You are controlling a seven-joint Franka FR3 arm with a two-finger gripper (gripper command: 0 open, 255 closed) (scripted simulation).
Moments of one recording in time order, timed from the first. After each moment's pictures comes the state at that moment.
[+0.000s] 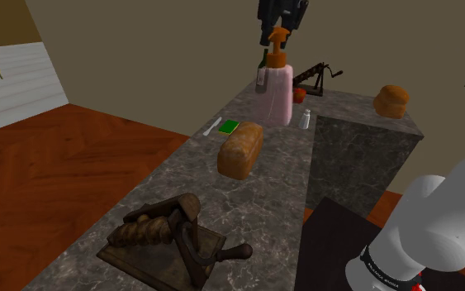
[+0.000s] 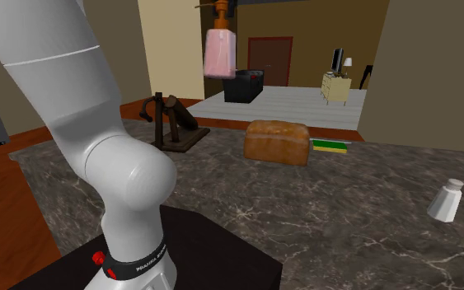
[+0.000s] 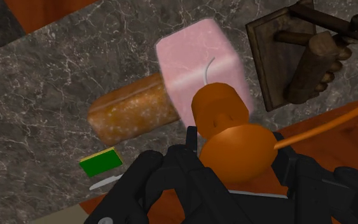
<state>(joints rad) 0.04 -0.23 0.06 -1.37 0.17 1.24 0.23</state>
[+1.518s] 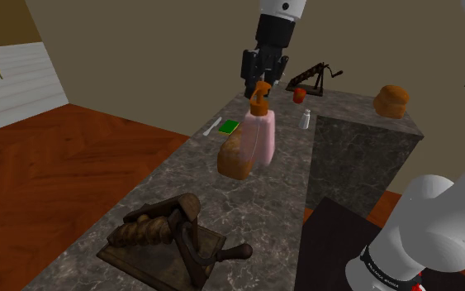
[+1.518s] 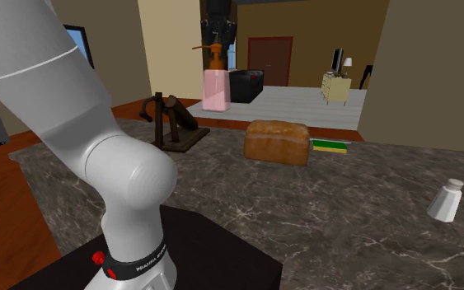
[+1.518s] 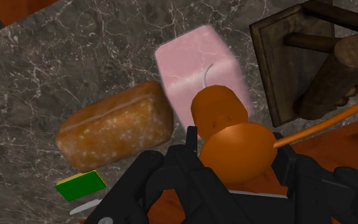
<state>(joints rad) 0.07 -0.38 0.11 -1.84 0.18 1.57 0.24</state>
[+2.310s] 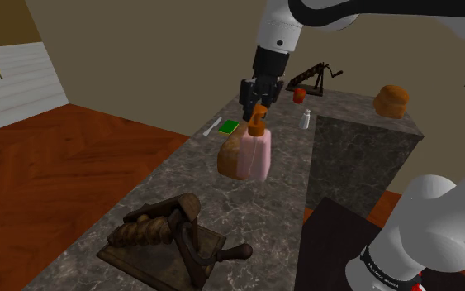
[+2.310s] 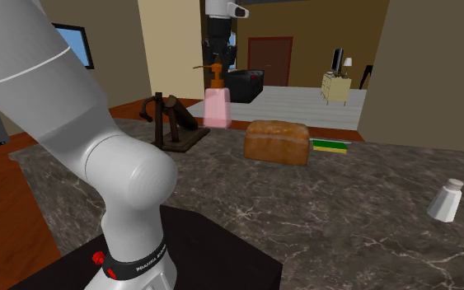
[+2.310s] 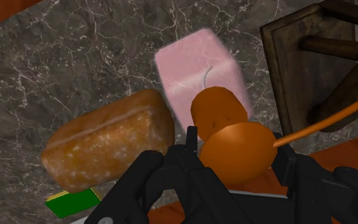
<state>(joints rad) 0.07 -0.43 0.11 -2.04 0.19 1.72 0.22</state>
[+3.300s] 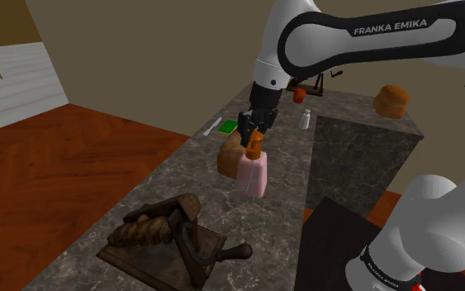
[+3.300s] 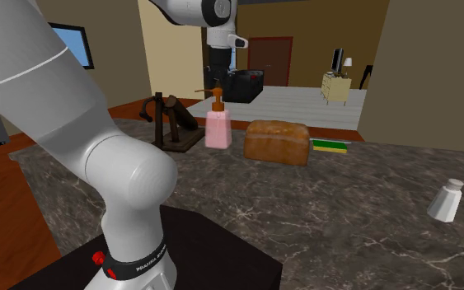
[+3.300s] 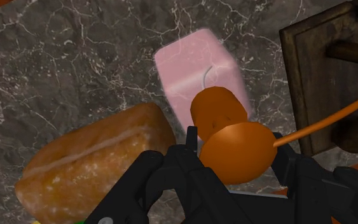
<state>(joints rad) 0.07 -0.44 0.12 -2.26 0.20 1.92 0.19</state>
